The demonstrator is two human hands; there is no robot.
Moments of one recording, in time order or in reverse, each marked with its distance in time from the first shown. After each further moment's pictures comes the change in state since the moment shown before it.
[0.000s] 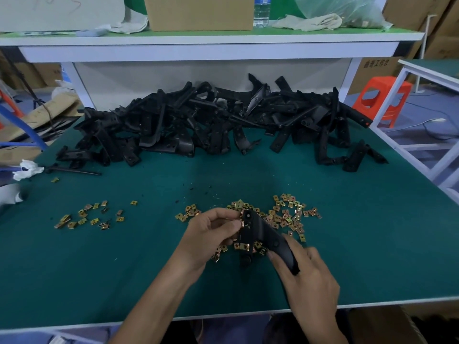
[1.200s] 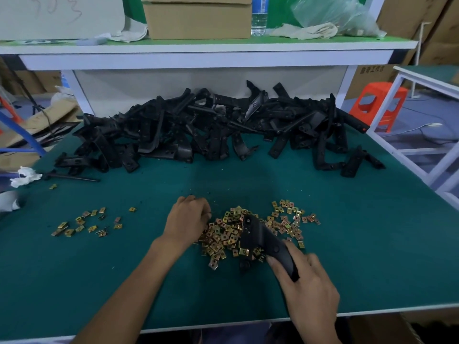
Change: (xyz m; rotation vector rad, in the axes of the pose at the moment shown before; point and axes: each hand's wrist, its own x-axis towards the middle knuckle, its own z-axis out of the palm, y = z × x) left_hand 0.076 -0.006 -0.051 1.291 0.169 0.328; right_hand -0.001 -0.008 -0.006 0.054 -0.021 0.057
